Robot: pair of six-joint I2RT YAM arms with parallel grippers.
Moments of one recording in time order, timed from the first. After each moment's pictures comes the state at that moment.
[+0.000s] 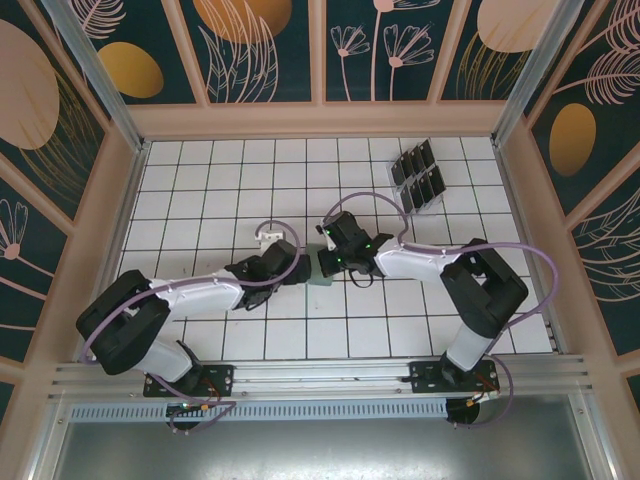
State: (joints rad) left arm -0.79 1.48 0.65 -0.06 -0.34 -0.77; right arm 0.81 1.70 0.94 -0.18 -0.06 0.35
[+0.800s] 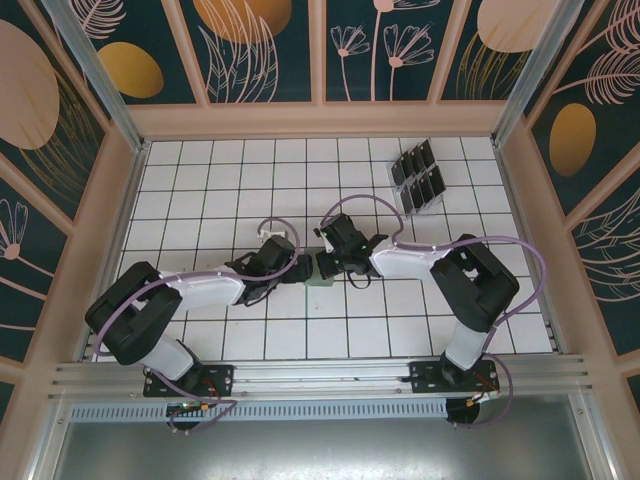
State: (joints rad) left arm -0.76 1.55 0.63 0.04 -0.21 -0.69; right arm 0.81 1.74 0.95 -0.16 -0.06 0.34
